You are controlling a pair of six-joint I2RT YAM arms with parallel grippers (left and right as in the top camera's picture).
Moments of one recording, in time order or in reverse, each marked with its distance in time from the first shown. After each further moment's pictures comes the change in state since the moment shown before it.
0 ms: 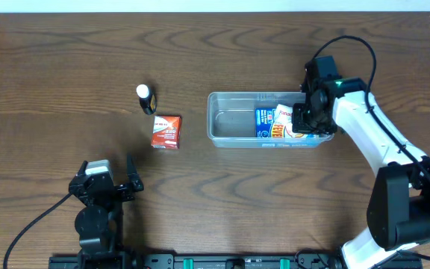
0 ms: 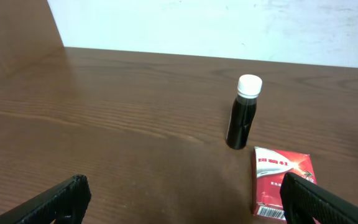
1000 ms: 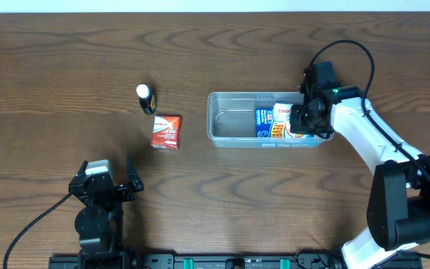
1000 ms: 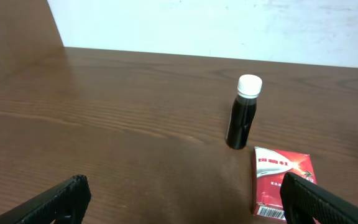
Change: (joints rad) left arm 0.000 0.000 0.000 0.000 0.000 0.000; right arm 0.000 0.000 -0.074 0.141 -0.023 -0.010
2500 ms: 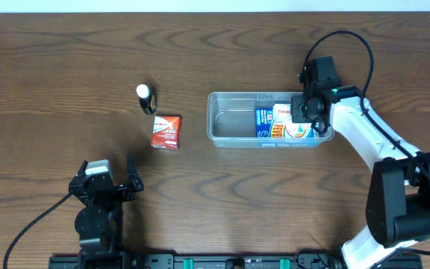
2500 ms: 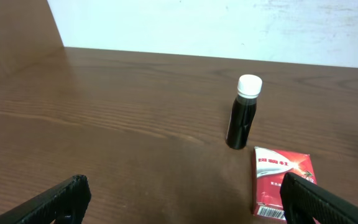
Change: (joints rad) left arm 0.000 0.000 0.000 0.000 0.000 0.000; right arm -0.002 0.019 0.002 0.163 0.119 -0.088
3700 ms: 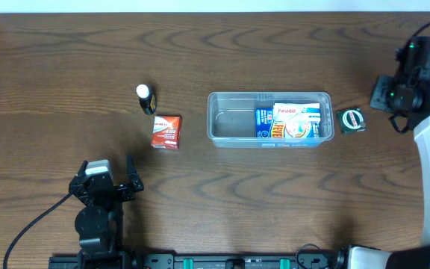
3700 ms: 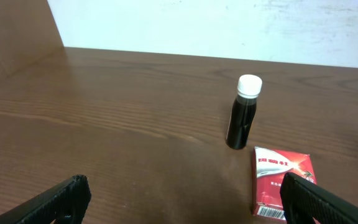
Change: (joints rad) left arm 0.000 0.000 0.000 0.000 0.000 0.000; right arm -0.359 -0.324 0.216 -0.365 0.052 -0.031
